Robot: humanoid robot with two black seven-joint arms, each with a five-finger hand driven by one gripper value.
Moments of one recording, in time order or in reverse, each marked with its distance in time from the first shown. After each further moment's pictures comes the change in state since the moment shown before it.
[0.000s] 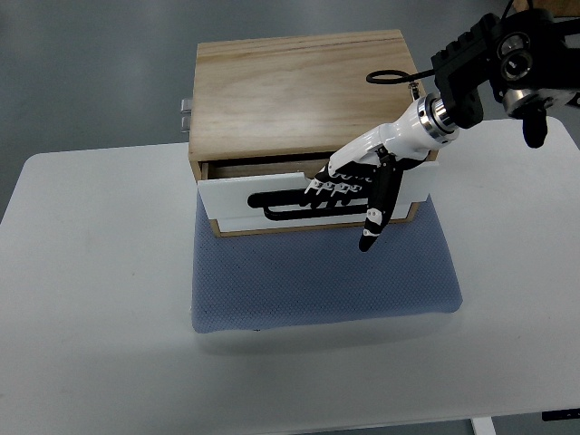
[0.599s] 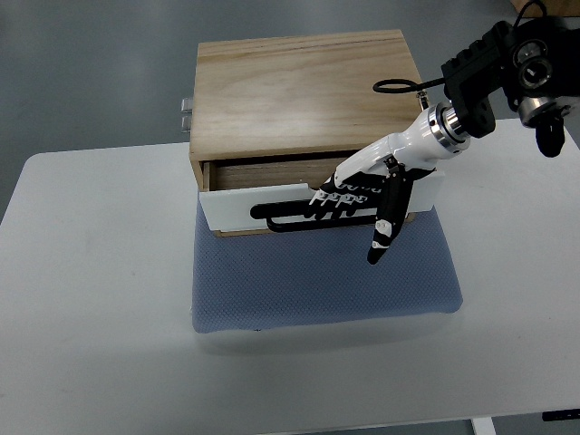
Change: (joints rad) left arm 0.000 0.000 0.000 0.000 0.000 0.000 0.000; right arm 0.008 -0.055 -0.001 0.083 0.000 0.000 0.000
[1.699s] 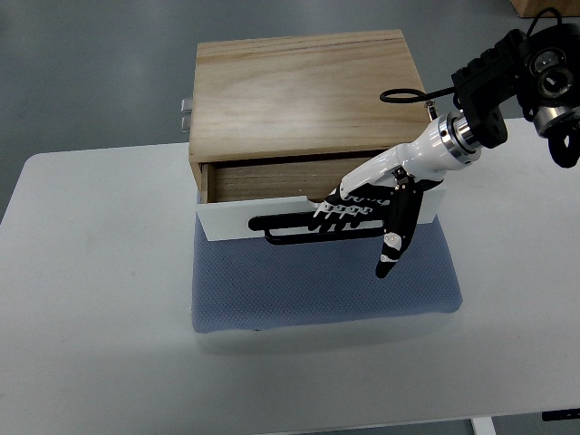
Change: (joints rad) left arm 0.000 0.000 0.000 0.000 0.000 0.000 0.000; right arm 0.000 -0.054 0.006 0.077 -0.005 0.000 -0.003
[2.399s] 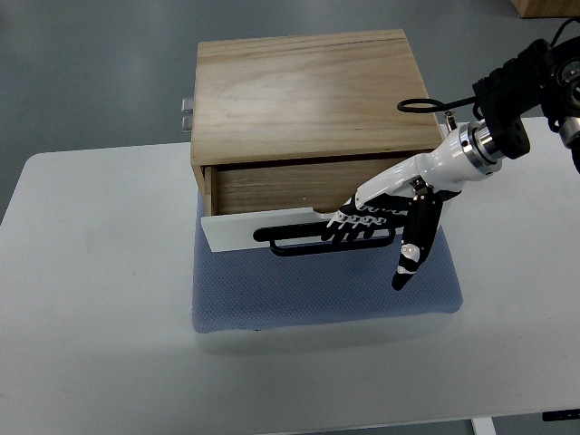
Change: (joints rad) left arm 0.000 0.000 0.000 0.000 0.000 0.000 0.000; right arm 0.016 -0.075 -0.017 0.070 0.000 0.000 0.003
